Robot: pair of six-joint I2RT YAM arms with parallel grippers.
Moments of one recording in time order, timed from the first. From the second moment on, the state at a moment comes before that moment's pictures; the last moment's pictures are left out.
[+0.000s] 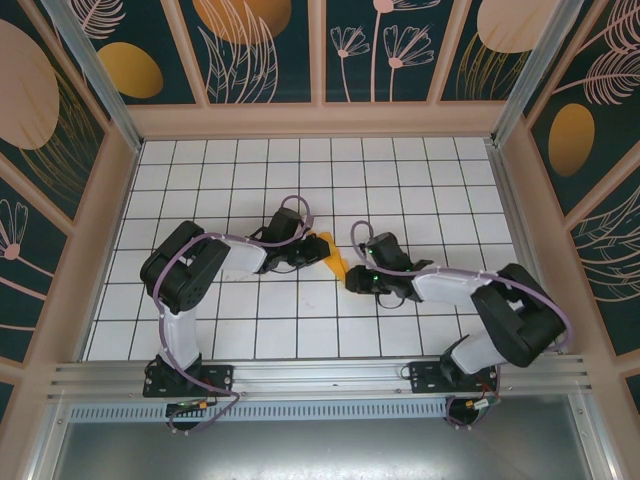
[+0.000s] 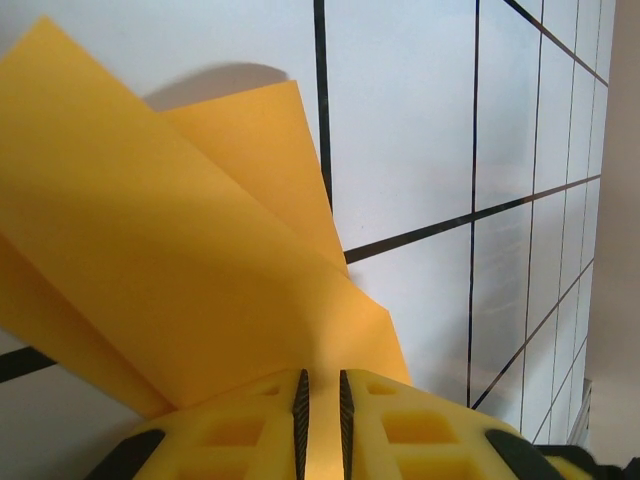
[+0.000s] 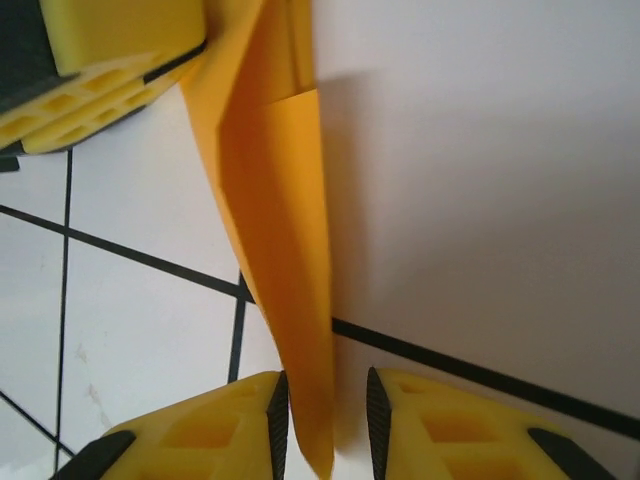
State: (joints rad) left arm -0.62 1.95 0.89 0.31 0.46 -0.92; right arm 0.65 1.43 0.54 -0.05 -0.27 0.63
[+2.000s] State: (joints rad) left arm -0.62 1.96 0.90 0.29 0.46 -0.90; right arm 0.55 1.55 0.45 0.20 -0.57 0.67
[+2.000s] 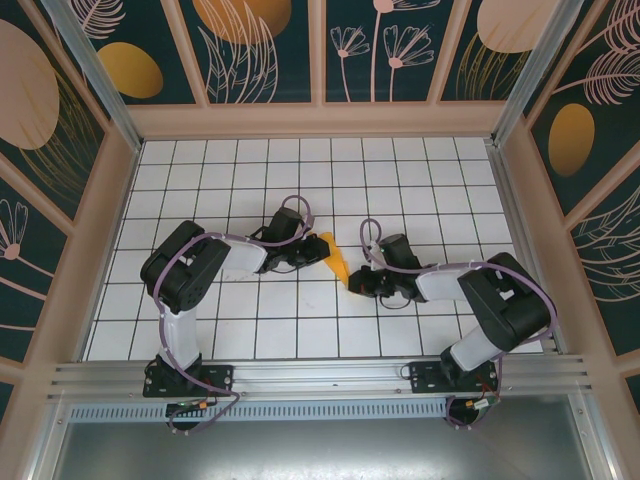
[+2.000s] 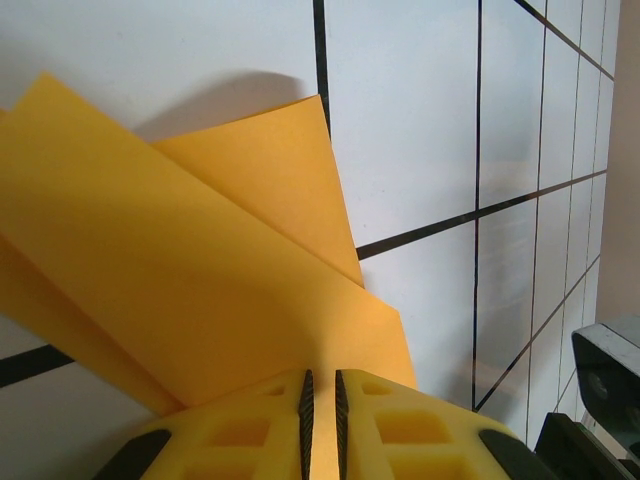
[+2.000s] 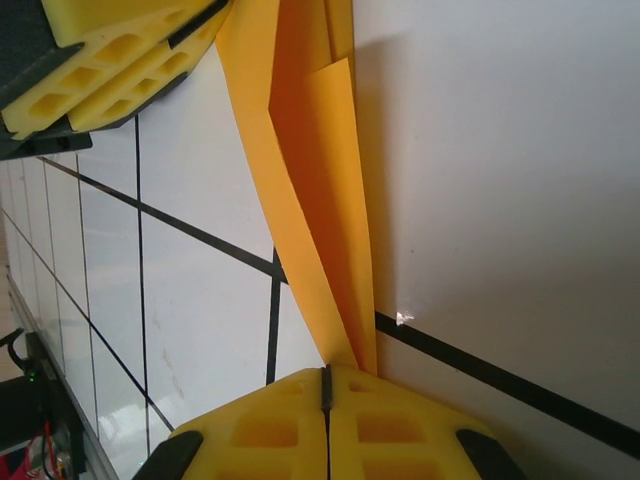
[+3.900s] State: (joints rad) left arm -0.58 1.98 1.01 0.12 0.51 -0.86; right arm 0.50 1.50 0.44 0.07 -0.64 0.61
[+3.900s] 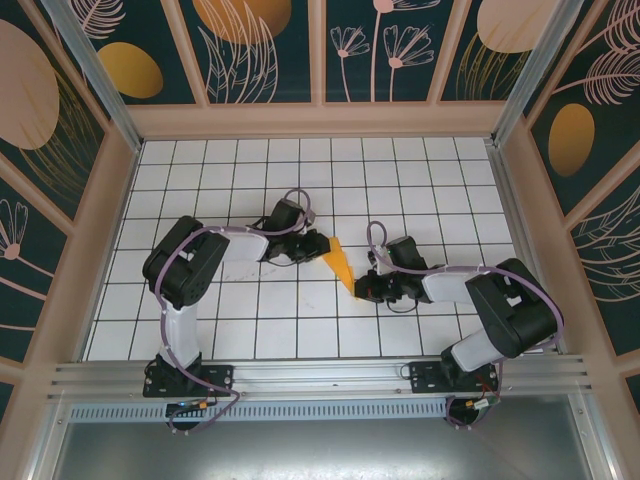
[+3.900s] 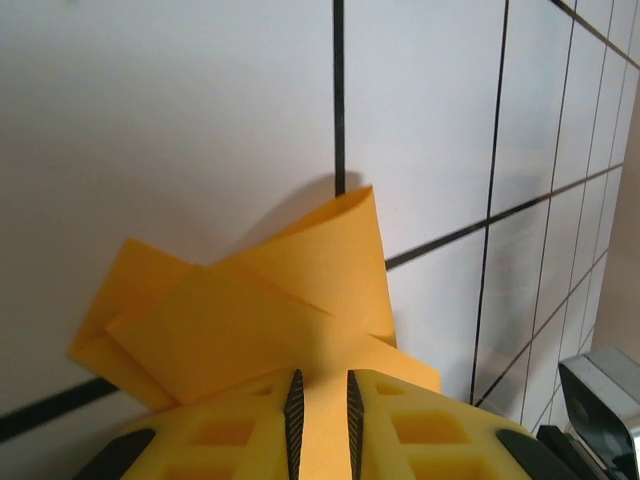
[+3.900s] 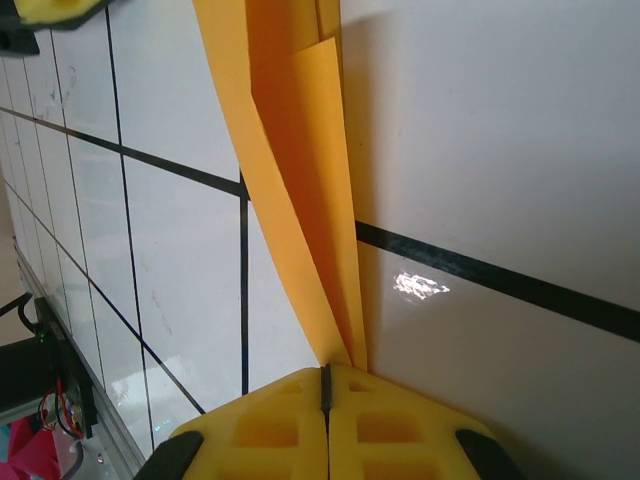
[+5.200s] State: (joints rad) left arm -0.70 1.79 0.91 0.22 0.43 -0.84; right arm 0.48 1.53 0.46 0.04 -0.68 0.60
